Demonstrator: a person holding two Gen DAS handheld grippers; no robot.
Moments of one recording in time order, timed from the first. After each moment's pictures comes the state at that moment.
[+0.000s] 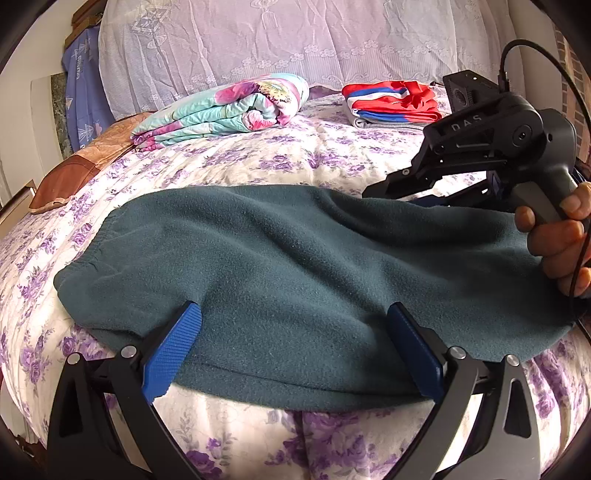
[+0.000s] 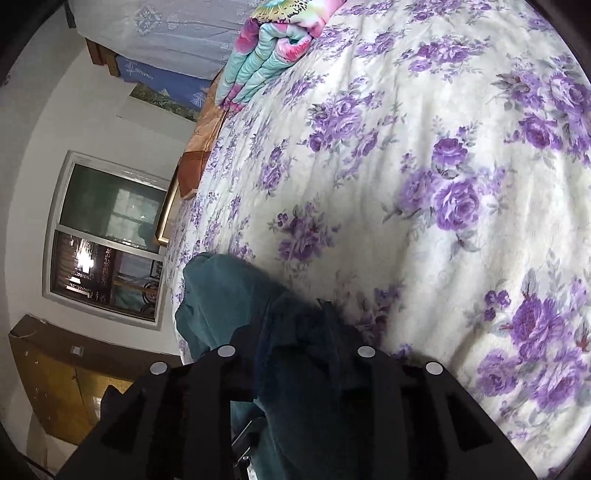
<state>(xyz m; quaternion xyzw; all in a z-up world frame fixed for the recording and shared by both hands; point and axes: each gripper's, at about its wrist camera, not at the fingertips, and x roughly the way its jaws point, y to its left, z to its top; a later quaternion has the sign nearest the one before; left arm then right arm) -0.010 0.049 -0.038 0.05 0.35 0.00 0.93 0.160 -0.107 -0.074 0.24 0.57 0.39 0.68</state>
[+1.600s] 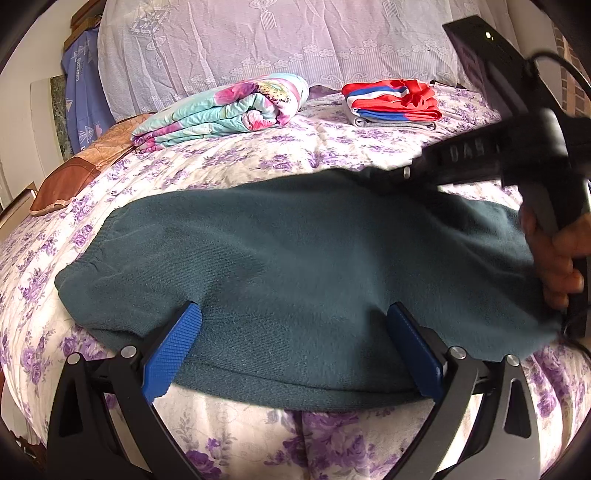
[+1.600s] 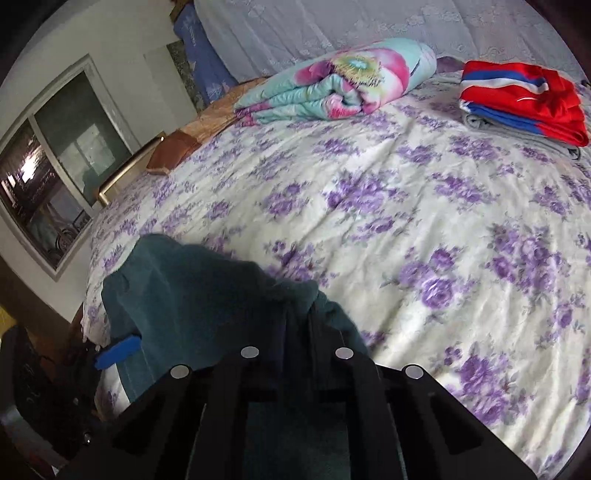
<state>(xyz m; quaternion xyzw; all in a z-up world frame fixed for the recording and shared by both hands) -0.010 0.049 -0.039 0.05 0.35 0.00 0.93 0.136 -0.083 -0.023 0.03 0.42 0.33 0.84</state>
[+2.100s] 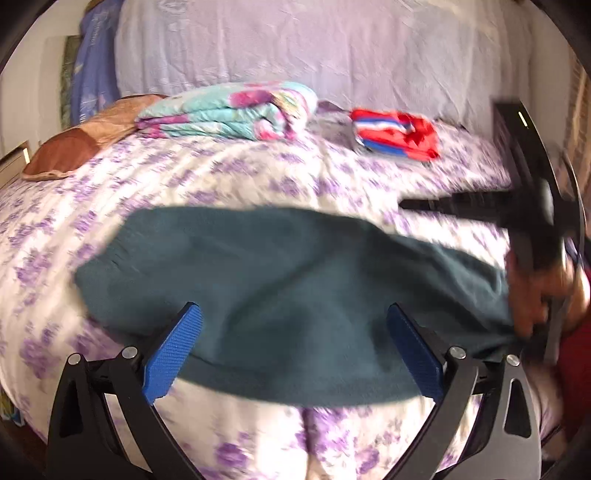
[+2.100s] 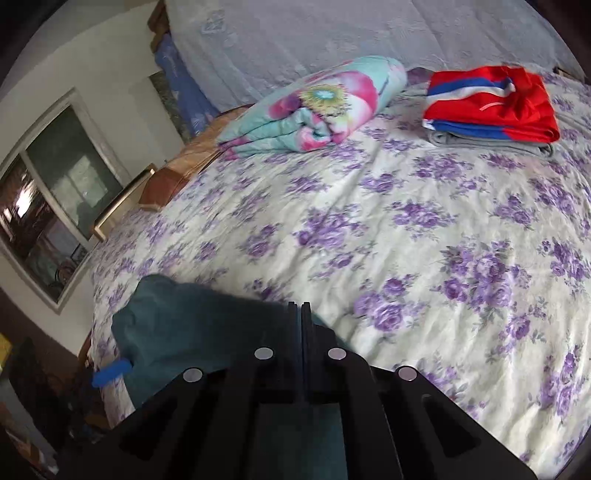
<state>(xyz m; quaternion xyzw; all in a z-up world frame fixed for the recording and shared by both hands) -0.011 0.089 0.004 -0.04 0.35 -0.01 0.94 0.126 -0.091 -0.019 0.03 0.43 0.34 0.83</state>
